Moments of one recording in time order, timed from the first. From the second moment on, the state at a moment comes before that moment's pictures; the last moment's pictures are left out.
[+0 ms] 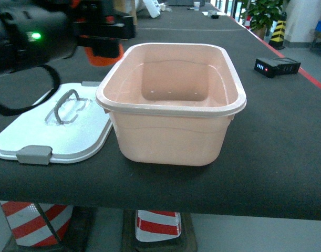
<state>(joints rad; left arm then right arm) -0.32 1.73 0.84 0.92 0.13 0.00 0.00 0.00 0.01 -0.01 0.00 0.00</state>
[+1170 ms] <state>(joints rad) -0.26 1.77 0.87 0.97 -0.02 -0.05 0.00 0.00 0.01 0.00 0.00 0.00</state>
